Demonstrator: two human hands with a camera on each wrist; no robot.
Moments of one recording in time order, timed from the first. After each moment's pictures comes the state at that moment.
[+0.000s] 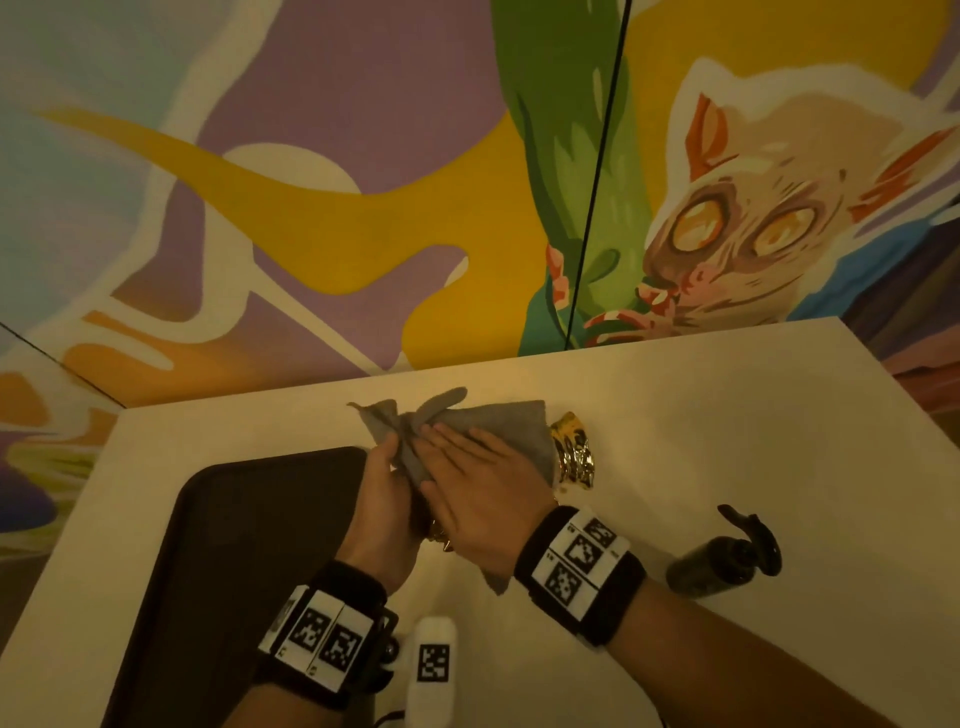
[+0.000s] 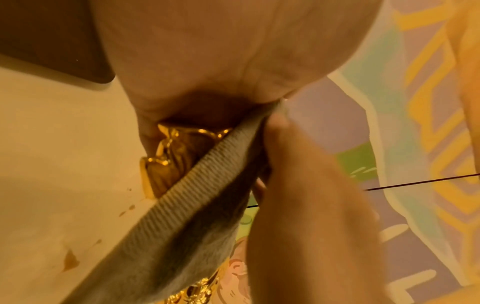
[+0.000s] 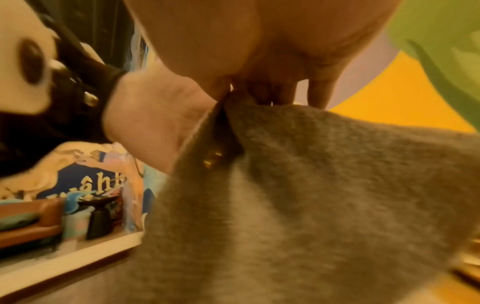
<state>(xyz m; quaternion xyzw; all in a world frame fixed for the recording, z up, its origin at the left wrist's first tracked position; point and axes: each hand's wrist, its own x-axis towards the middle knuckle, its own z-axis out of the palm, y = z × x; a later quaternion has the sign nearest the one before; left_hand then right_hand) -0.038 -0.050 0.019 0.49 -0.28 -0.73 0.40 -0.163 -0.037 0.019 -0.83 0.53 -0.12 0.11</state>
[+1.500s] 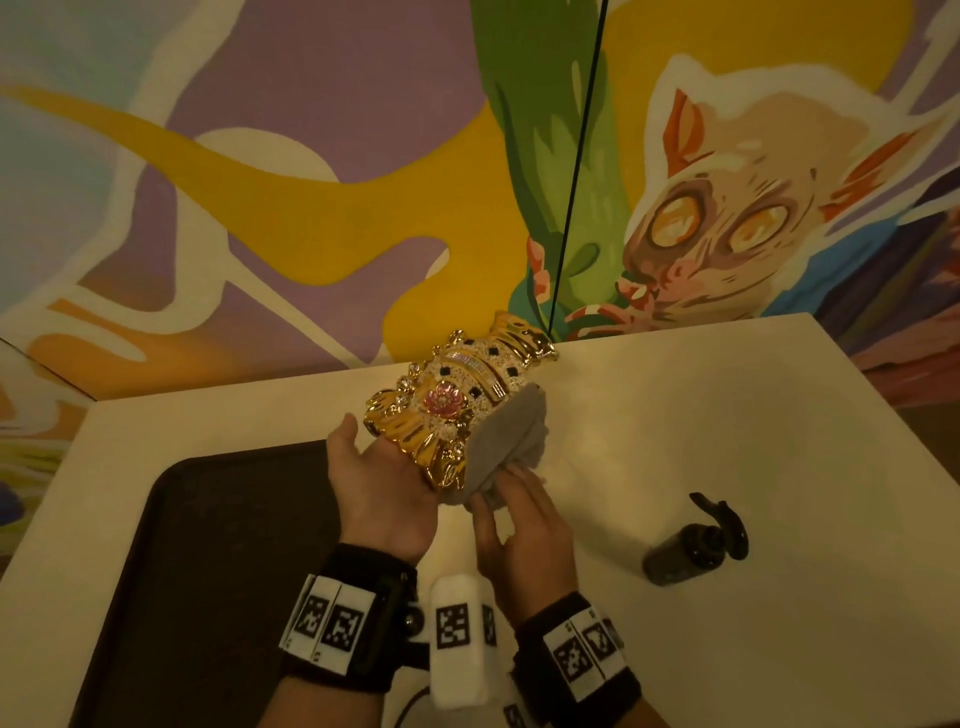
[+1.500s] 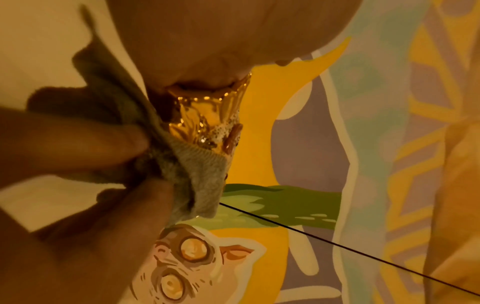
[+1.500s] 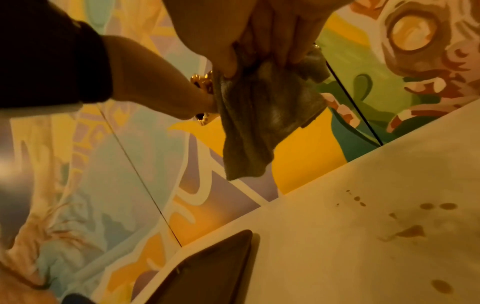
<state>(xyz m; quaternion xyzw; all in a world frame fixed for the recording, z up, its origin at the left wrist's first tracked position) -0.066 -0.046 0.044 0.37 -0.09 -0.78 0.50 -0.175 0.025 -0.027 -0.58 0.65 -0.48 0.11</state>
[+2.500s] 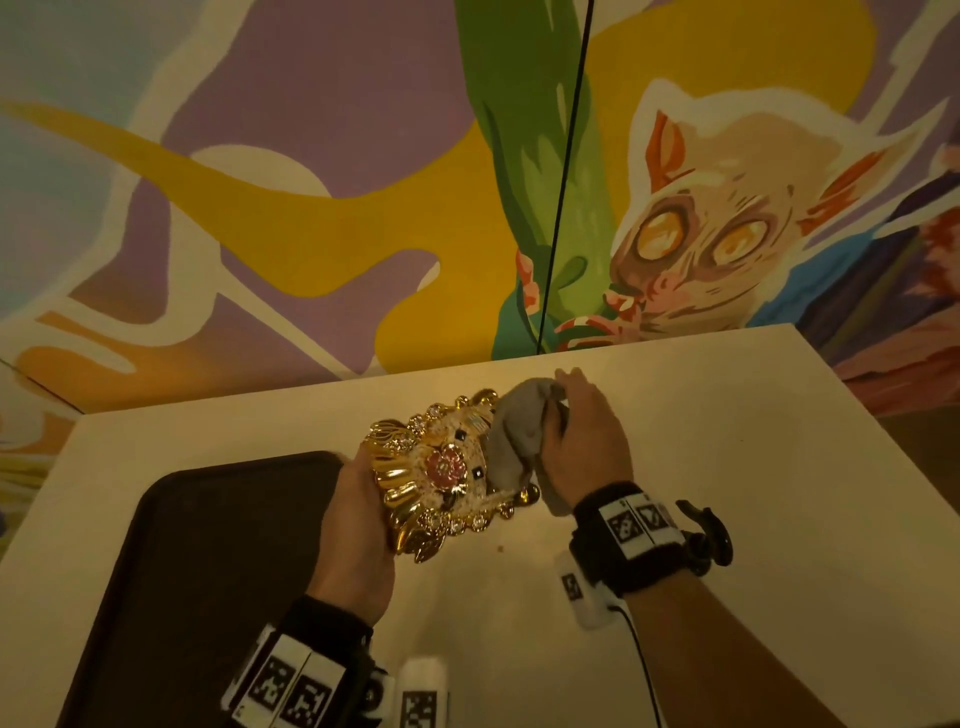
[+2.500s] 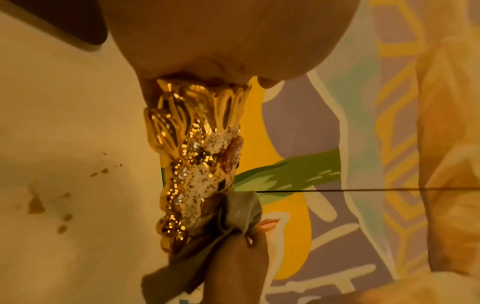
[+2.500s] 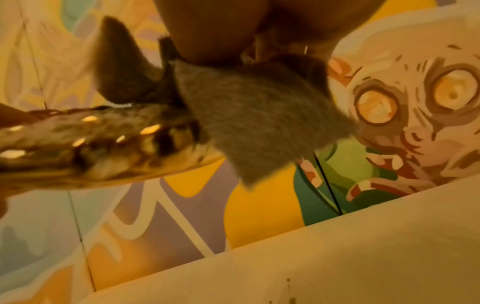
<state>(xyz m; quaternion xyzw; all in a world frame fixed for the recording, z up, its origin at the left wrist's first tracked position) -0.053 -0.023 0.041 0.51 -0.27 -0.68 0.45 -0.263 -0.043 0.012 -0.54 0.75 -0.34 0.17</state>
